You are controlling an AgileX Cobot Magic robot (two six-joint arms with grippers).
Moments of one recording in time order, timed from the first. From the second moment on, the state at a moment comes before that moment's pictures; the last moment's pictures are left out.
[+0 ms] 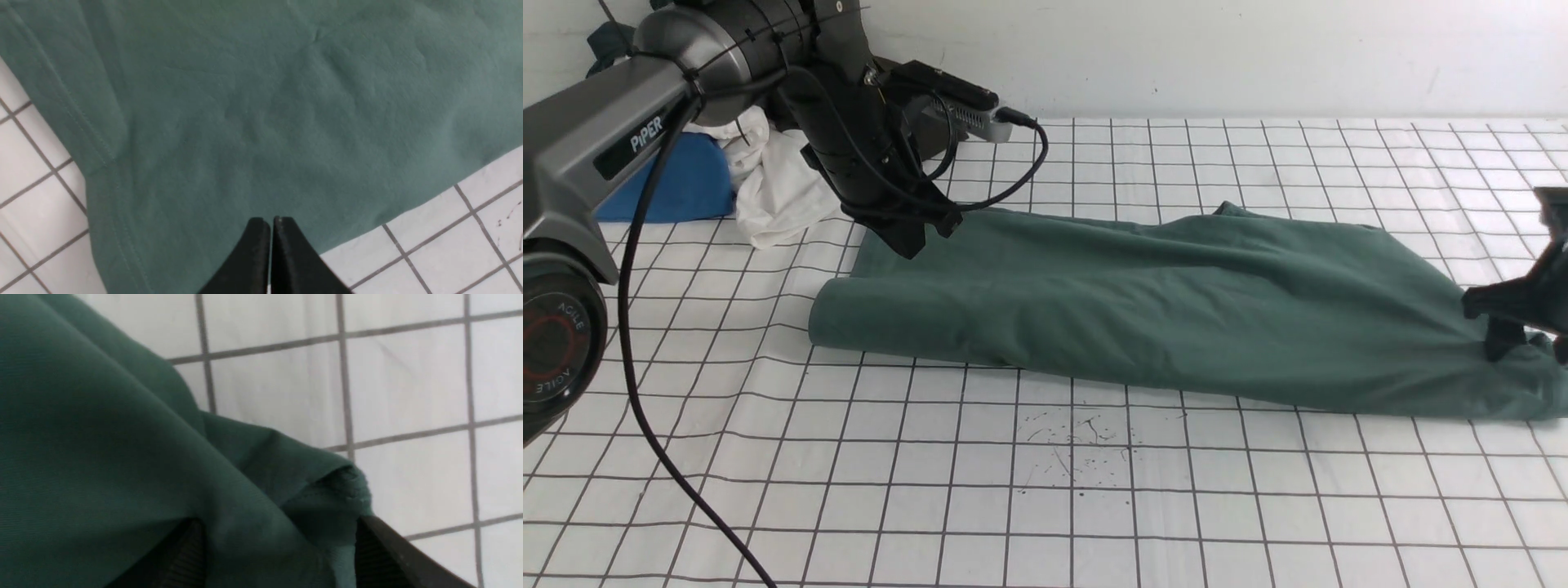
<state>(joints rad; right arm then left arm) -0.17 2.03 -1.41 -0.15 0.84 0.09 -0.25 2.16 -2.01 -0.16 1.21 0.39</state>
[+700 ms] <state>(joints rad) -0.23 2.06 -1.42 0.07 0.86 -0.07 -0.25 2.16 -2.00 -0.16 1.20 0.39</state>
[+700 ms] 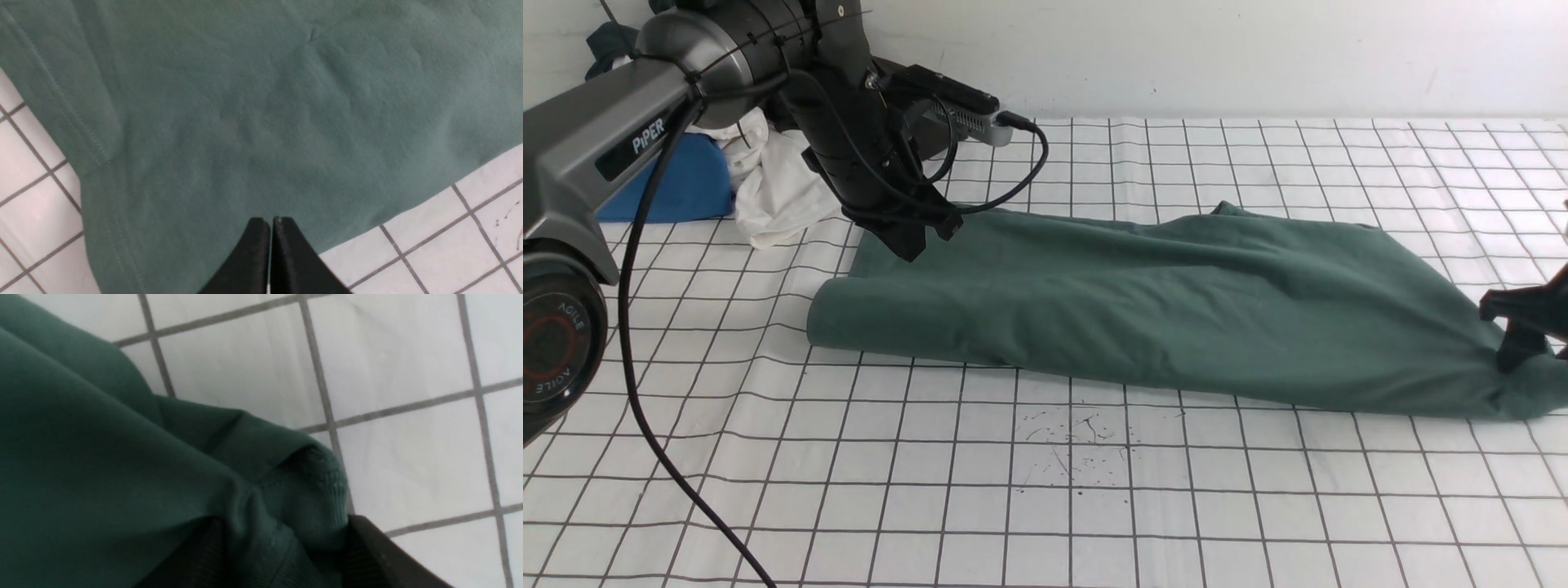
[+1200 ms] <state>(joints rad) -0.21 1.76 -1.53 -0.19 1.03 -0.02 -0.24 2.05 -2.00 -0.16 1.23 0.39</state>
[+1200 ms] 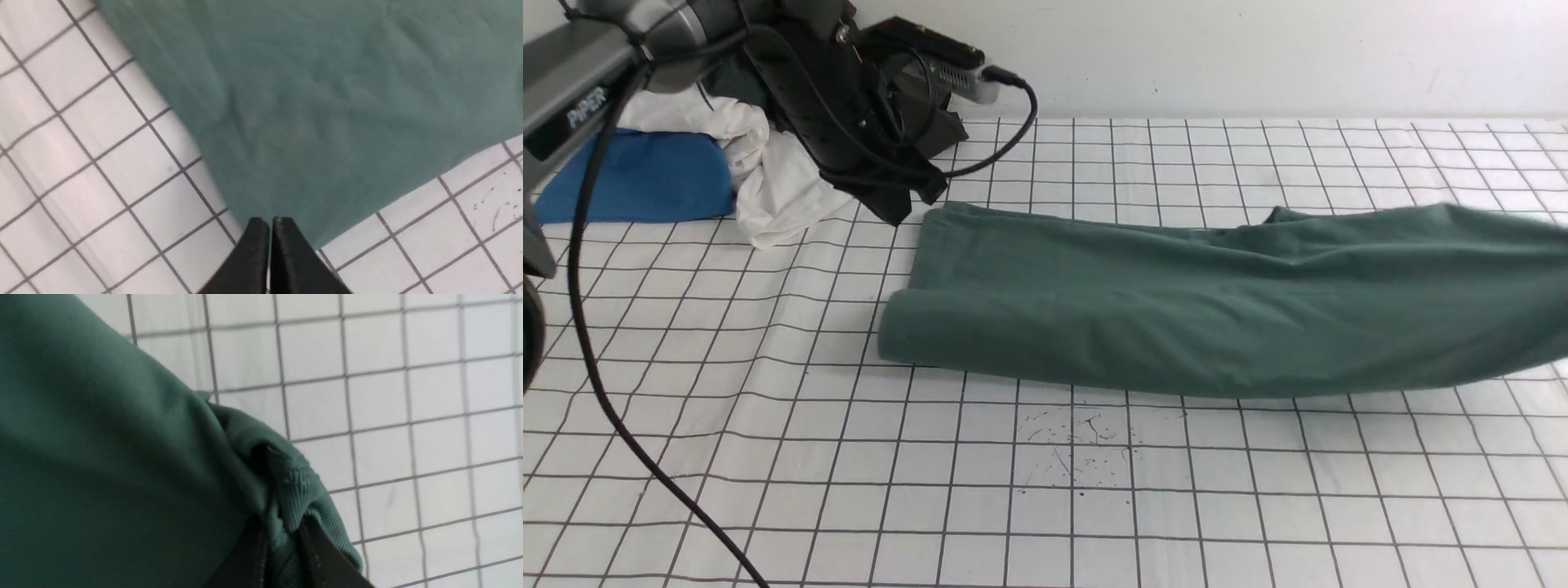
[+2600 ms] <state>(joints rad) 0.49 2.34 -2.56 0.23 1.24 -0.08 -0.24 1.47 -1.74 0.00 1.26 0.28</state>
